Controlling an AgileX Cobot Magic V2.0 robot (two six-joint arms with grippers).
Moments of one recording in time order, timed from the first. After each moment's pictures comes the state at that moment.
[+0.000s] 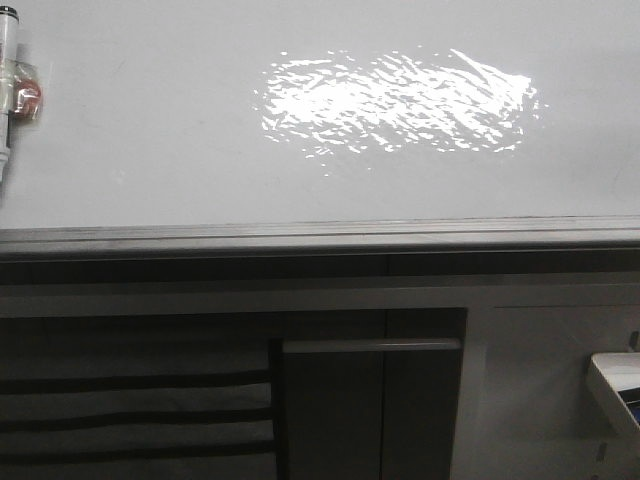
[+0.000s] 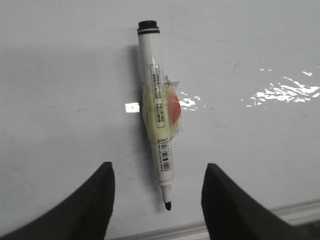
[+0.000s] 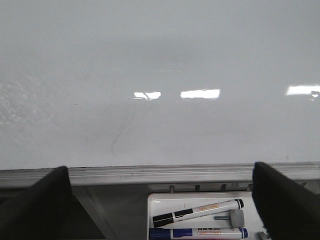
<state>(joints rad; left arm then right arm) -0.27 0.97 -0.52 -0.12 0.00 0.02 -0.02 0.62 -0.51 -0.02 0.38 0.05</state>
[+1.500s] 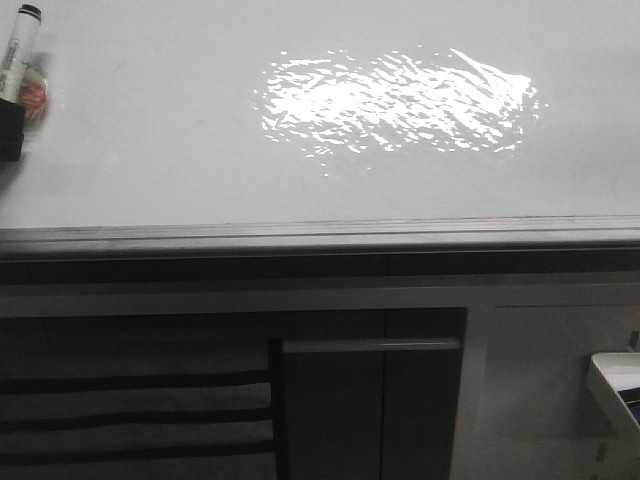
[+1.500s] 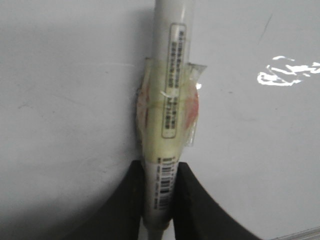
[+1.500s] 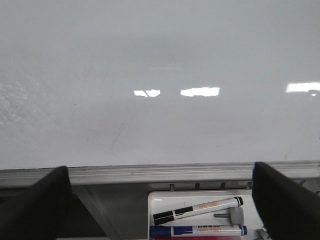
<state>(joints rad) -0.30 1.25 -0.54 -0.09 -0.21 0.03 -0.02 0.62 -0.54 -0.02 0.41 0.05</state>
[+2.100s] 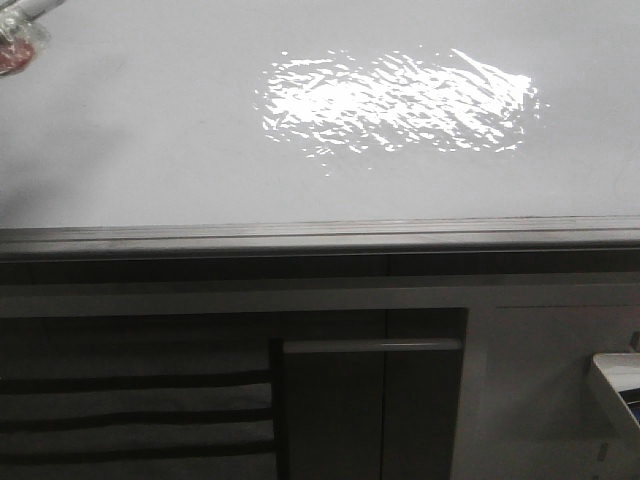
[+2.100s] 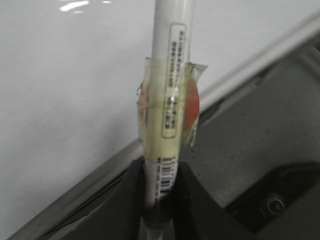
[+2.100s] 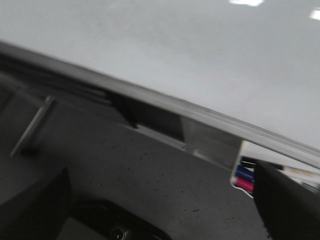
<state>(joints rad) -0.30 1.12 -1.00 -0.27 0.93 0.57 0.05 0.90 -0.93 0.43 0.98 -0.49</state>
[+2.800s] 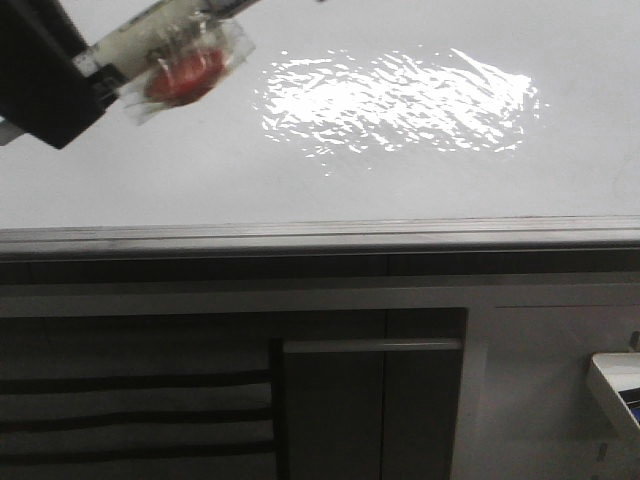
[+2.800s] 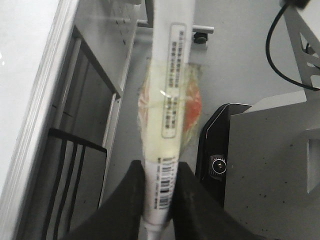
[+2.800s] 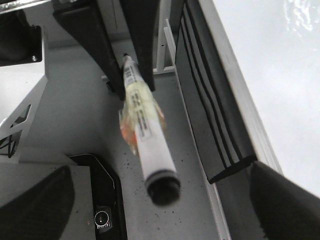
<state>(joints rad) -0.61 1.18 -1.05 -0.51 1.06 1.01 0.63 1.22 -1.14 0.55 0.90 -0.96</state>
